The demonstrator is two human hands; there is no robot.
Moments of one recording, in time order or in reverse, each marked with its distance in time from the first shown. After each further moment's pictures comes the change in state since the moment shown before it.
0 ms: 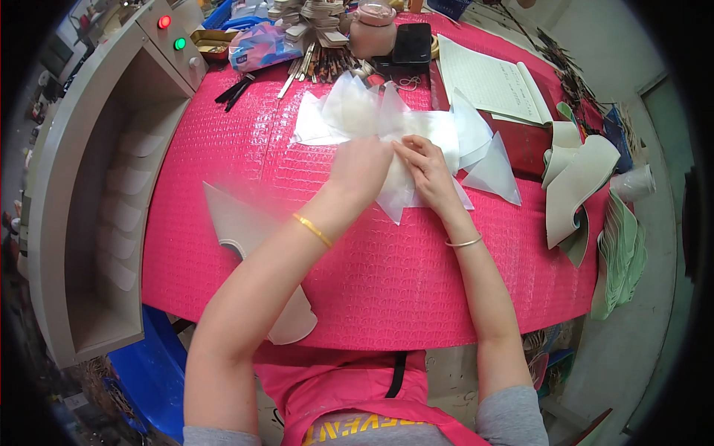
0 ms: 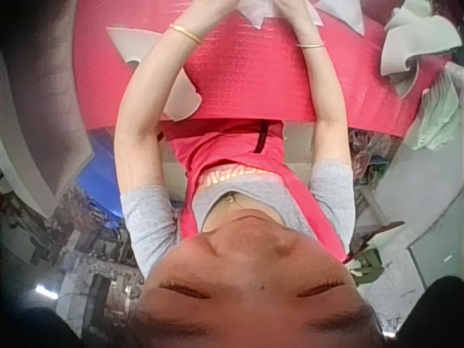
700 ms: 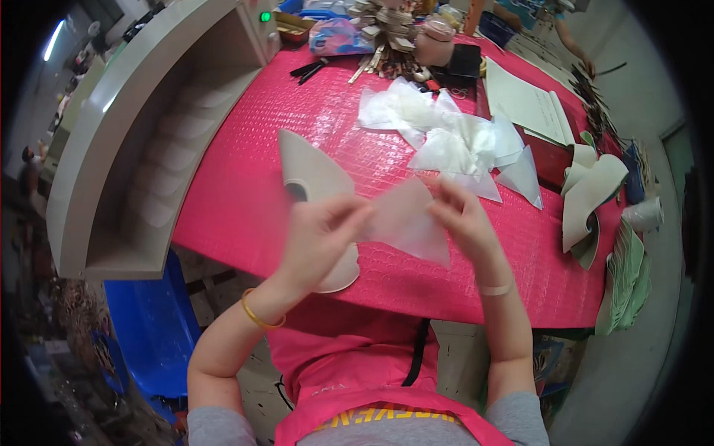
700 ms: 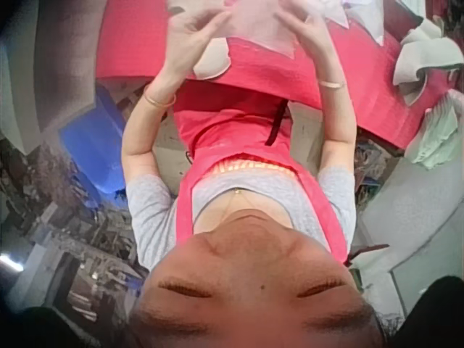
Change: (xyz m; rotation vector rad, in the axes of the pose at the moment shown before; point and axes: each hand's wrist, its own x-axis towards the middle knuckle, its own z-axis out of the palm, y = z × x) left_hand -0.186 0.003 -0.097 -1.140 0.296 -0.389; right_hand -0.051 -0.137 -0.029 0.929 -0.325 0.358
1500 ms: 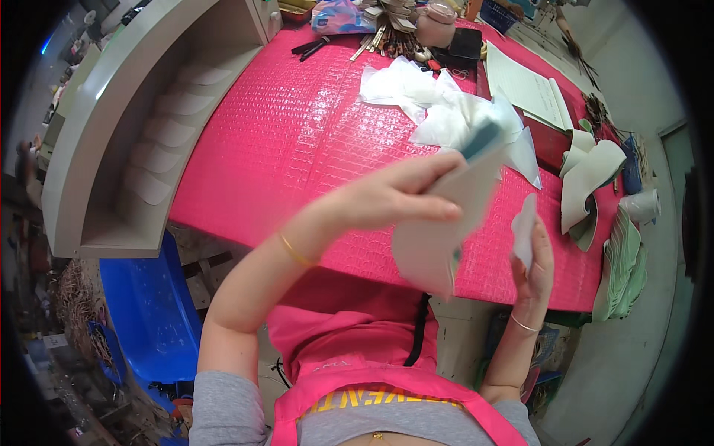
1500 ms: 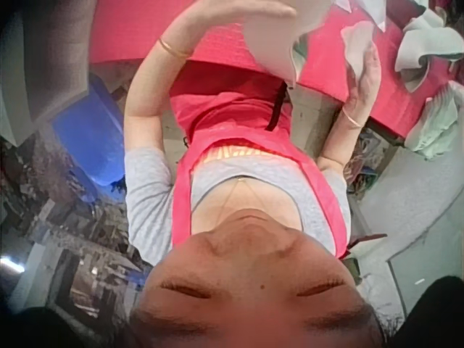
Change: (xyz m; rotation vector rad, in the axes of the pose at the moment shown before) left_hand 0.039 0.019 0.036 -0.536 -0.791 -0.090; right_hand -0.117 -0.031 -0.037 0.359 0.602 0.123
